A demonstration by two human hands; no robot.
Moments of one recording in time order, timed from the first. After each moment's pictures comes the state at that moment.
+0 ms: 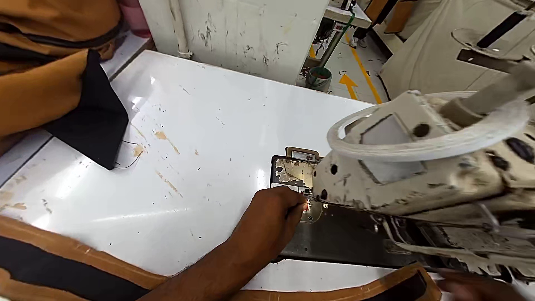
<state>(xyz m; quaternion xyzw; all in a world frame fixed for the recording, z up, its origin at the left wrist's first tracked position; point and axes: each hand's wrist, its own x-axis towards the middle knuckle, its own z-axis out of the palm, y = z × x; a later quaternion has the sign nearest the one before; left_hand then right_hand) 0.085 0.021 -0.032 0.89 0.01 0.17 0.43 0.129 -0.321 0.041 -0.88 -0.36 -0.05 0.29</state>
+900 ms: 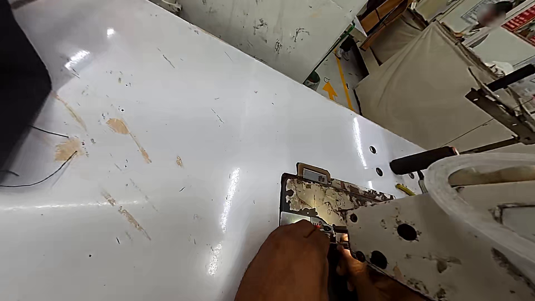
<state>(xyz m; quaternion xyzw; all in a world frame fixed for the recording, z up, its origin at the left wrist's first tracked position) 0.088 0.015 -0.029 0.85 0.00 0.16 0.50 0.150 -0.175 -0.028 -0.85 -0.24 0.01 0.46</state>
